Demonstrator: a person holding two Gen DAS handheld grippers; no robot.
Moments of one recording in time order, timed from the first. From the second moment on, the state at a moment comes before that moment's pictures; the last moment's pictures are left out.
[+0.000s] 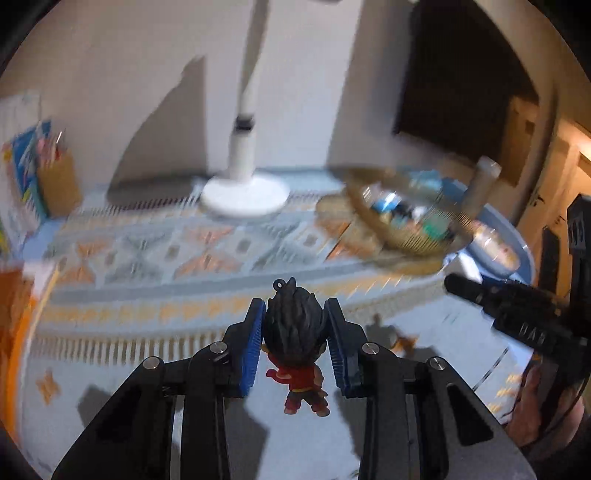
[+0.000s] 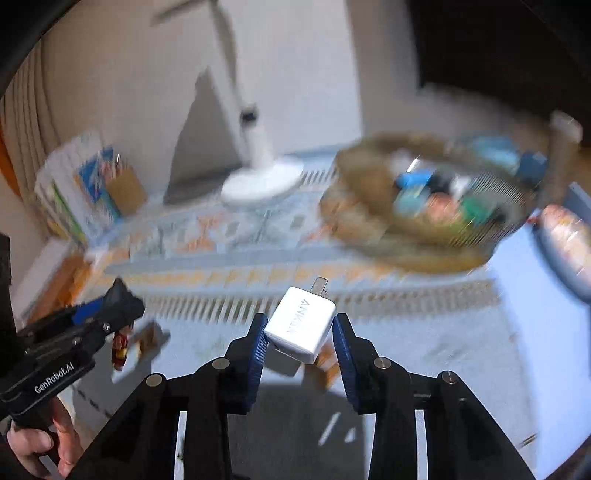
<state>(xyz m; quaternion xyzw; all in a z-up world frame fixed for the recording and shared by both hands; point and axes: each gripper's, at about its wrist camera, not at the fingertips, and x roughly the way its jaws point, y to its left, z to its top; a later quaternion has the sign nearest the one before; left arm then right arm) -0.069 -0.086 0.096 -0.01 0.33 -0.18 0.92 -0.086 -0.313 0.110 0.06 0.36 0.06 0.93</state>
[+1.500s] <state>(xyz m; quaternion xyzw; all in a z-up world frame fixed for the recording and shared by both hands) 0.063 -0.220 0.135 -0.02 0.32 -0.28 0.90 0.034 -0.475 0.152 0.16 0.36 -0.05 0.92</state>
